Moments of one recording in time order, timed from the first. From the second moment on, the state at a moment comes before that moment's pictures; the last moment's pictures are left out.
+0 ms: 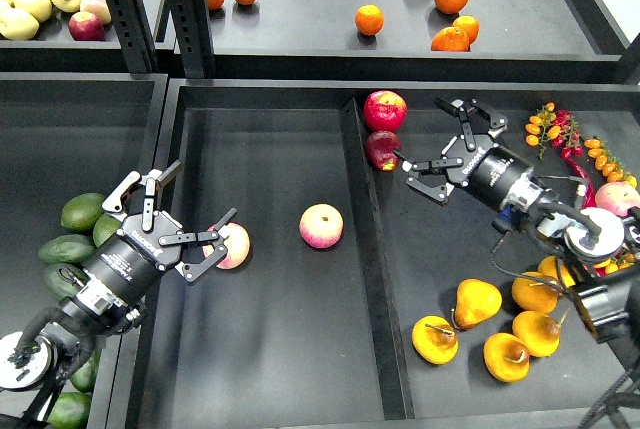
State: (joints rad) left arm 0.06 0.00 -1.42 -1.30 -0.05 -0.49 0.49; right arm 0.58 -0.10 1.15 0.71 0.23 0.49 -0.49
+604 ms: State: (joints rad) left arm 0.00 0.00 -1.43 -1.24 -0.05 -0.49 0.49; right arm 0.34 0.02 1.31 0.82 0.22 0.43 -0.37
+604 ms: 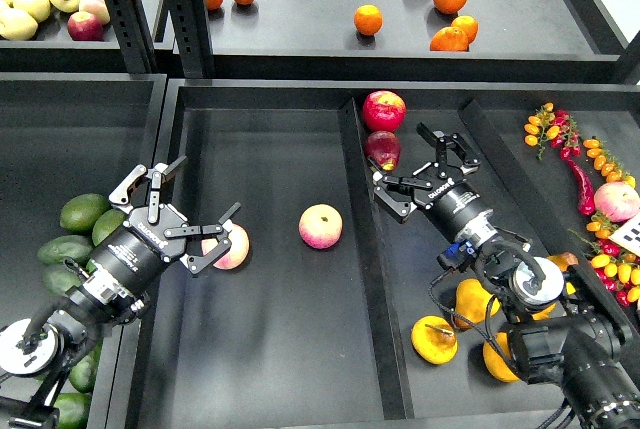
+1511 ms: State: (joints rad) left arm -0.10 0.00 -1.53 -1.30 -0.05 -0.49 0.43; right arm 0.17 0.02 1.37 1.24 0.24 0.27 -0.12
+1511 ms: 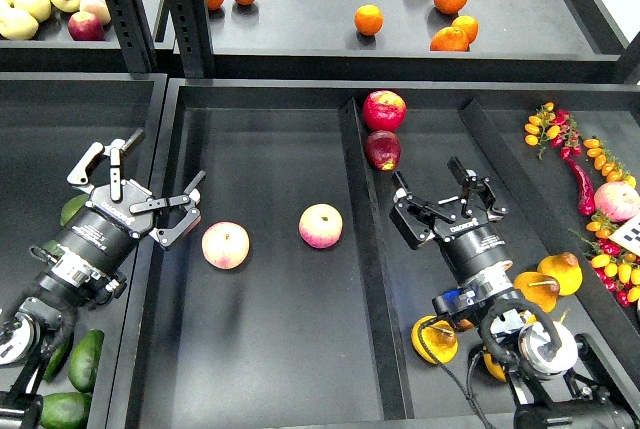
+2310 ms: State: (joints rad) left arm 0.07 0.00 -1.45 -1.38 -0.06 -0.42 0.33; right arm 0.02 0.02 1.38 1.29 0.39 0.28 -0.12
